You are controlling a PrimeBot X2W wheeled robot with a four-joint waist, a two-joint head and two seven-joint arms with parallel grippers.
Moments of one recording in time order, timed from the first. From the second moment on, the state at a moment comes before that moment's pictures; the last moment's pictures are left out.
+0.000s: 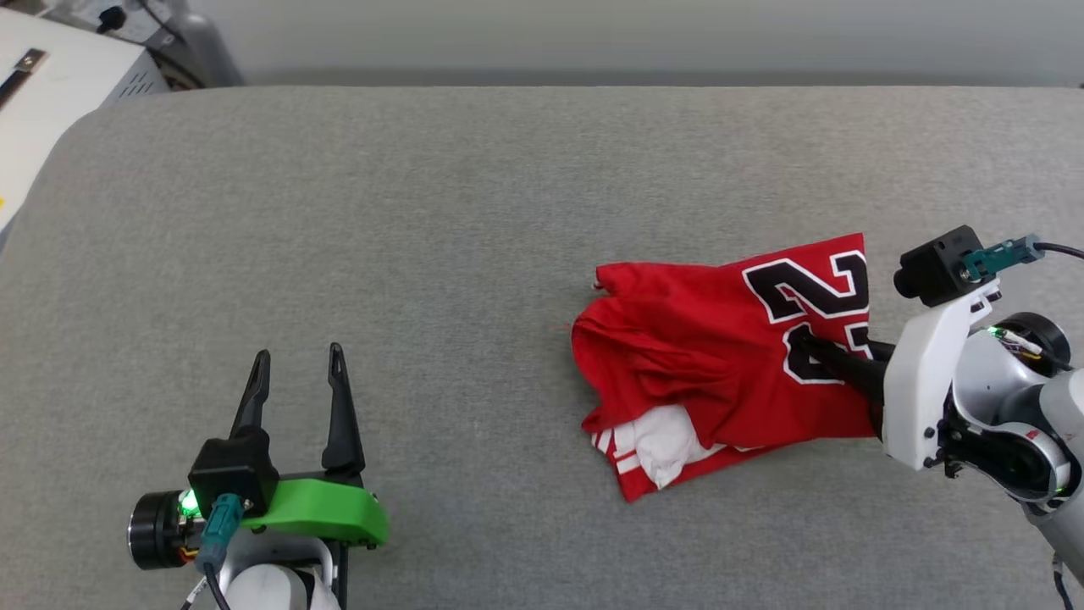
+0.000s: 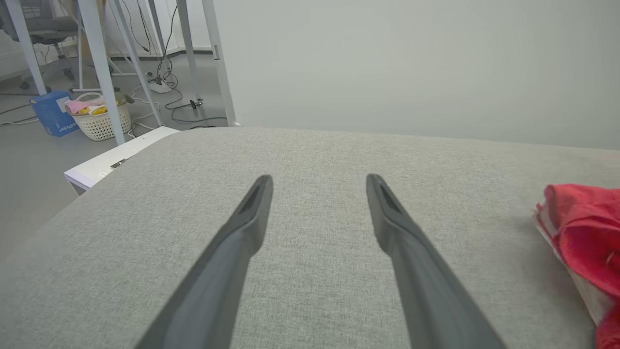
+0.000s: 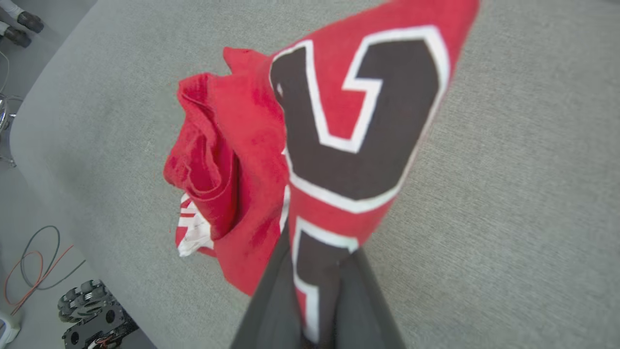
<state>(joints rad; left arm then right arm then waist) -0.06 0.05 -0.02 0.09 -0.11 0.03 -0.26 -0.47 -0.61 0.55 0.08 0.92 0.13 0.53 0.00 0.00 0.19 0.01</state>
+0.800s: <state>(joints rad) -0.15 0.11 0.02 -0.06 -0.04 0.01 -0.26 -0.72 -0.85 0.45 0.42 0.76 0.13 0.46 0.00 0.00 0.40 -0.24</state>
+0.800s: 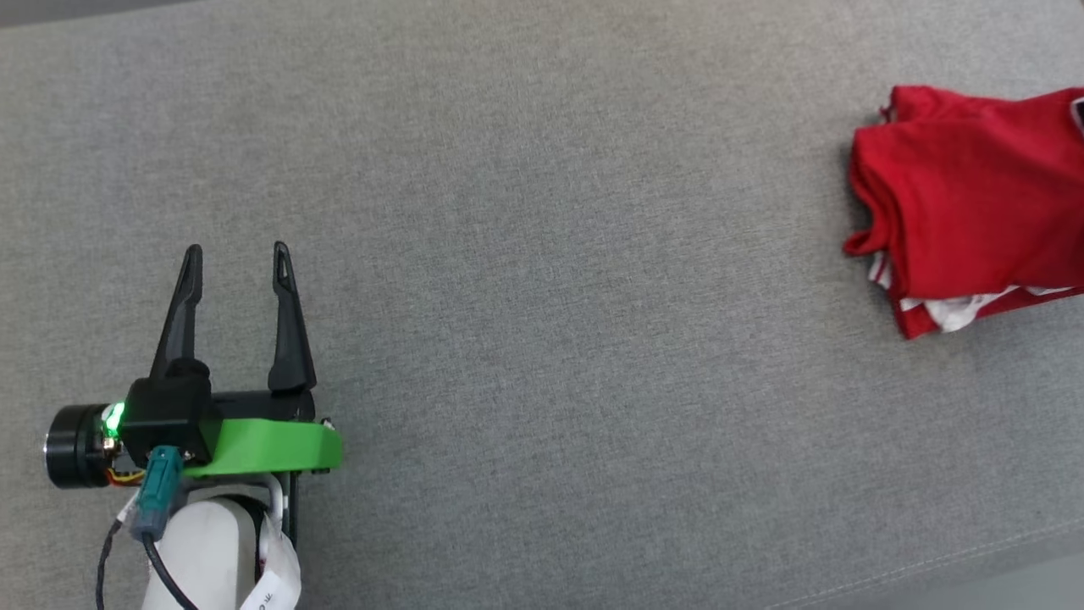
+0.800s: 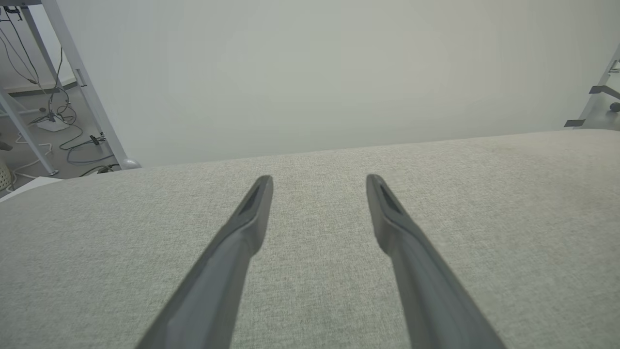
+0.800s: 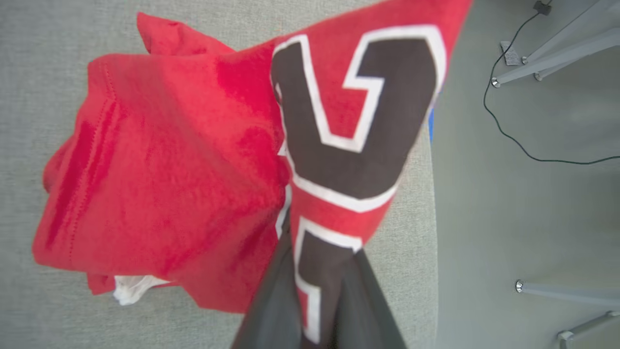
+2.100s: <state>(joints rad) -0.04 0.08 0.03 -0.04 -0.09 0.05 -0.26 -0.69 -0.54 0.15 0.38 0.43 0.13 -0.25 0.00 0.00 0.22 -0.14</state>
